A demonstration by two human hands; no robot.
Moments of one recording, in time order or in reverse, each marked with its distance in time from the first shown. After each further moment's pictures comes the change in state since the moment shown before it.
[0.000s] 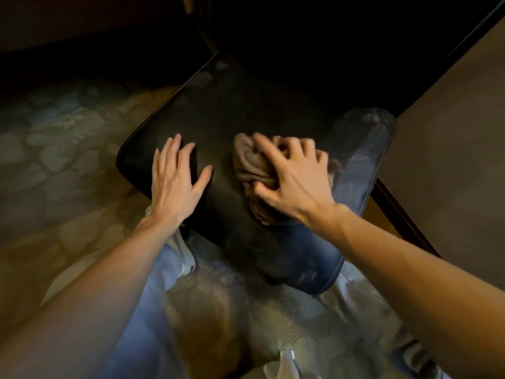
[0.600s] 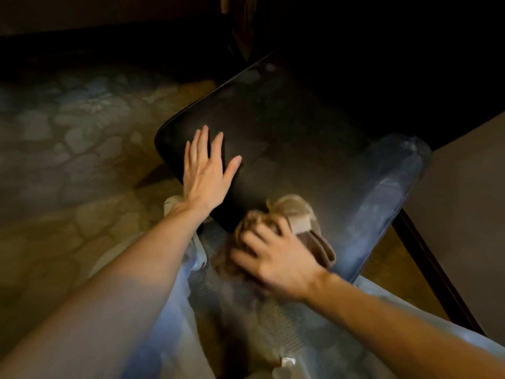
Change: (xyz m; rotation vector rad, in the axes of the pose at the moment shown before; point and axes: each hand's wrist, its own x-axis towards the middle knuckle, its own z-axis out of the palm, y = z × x) left_hand 0.013 -0.010 -0.004 0.009 -0.085 -0.120; right_hand -0.067 -0.083 0.027 -0.091 -0.069 -0.761
